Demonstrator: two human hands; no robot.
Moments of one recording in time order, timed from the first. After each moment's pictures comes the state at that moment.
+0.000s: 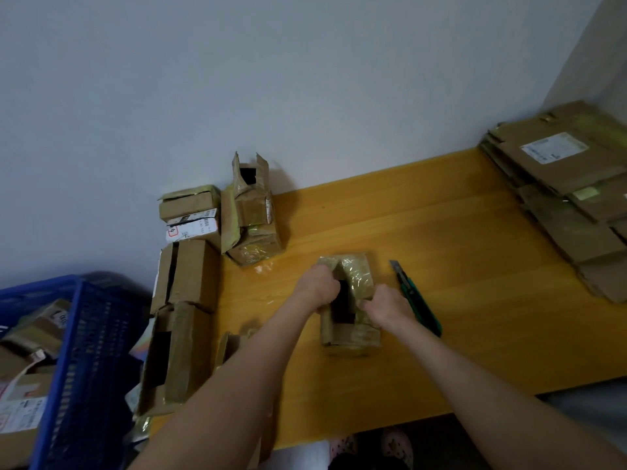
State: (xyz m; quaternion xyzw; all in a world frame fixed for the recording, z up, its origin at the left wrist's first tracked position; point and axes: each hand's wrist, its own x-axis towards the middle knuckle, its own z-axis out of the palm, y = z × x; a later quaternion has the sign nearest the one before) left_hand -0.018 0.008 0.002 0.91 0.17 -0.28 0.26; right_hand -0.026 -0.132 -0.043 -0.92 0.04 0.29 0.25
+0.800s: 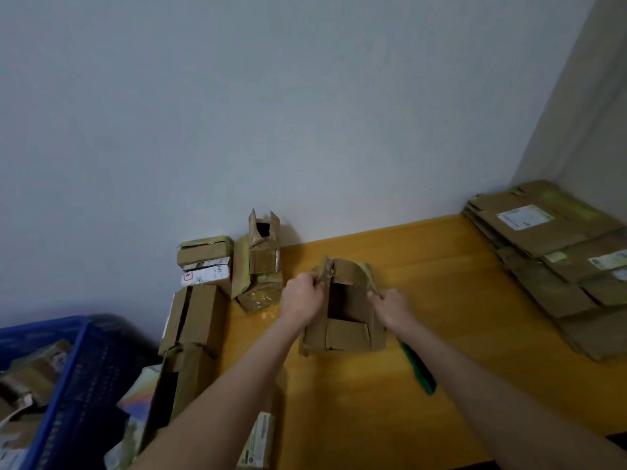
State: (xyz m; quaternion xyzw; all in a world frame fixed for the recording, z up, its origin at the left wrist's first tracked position) left_hand -0.023 0.021 0.074 0.94 0.16 -0.01 0.31; right_hand 0.013 -0.142 0.021 -0.89 0.05 0.19 0.40
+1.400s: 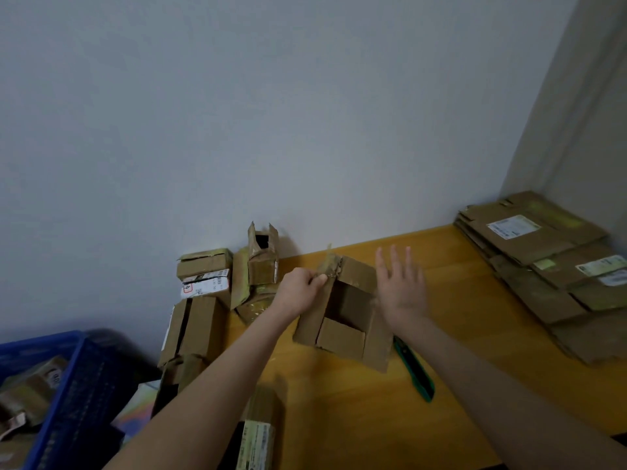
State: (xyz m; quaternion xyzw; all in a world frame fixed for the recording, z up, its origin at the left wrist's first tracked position) left_hand -0.019 0.033 0.106 0.92 0.08 -0.05 0.37; right_hand 0.013 -0.148 0.066 -1.00 -0.08 0.01 0.01
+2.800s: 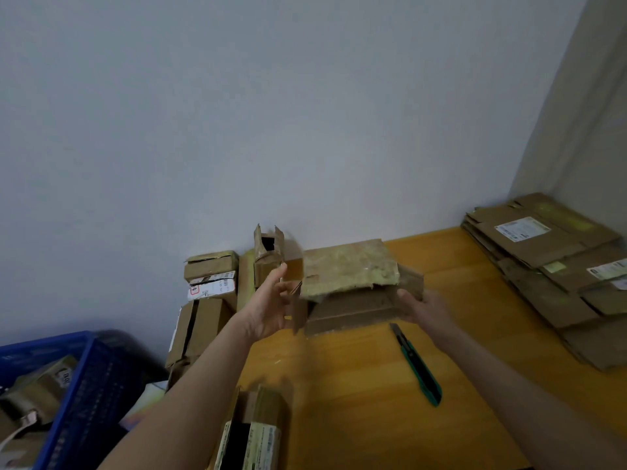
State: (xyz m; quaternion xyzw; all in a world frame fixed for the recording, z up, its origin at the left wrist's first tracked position) left_hand -0.024 0.107 0.071 0.55 0.20 -0.21 0.78; right_hand 0.005 -0.193 0.044 -0.78 0.02 0.10 0.62
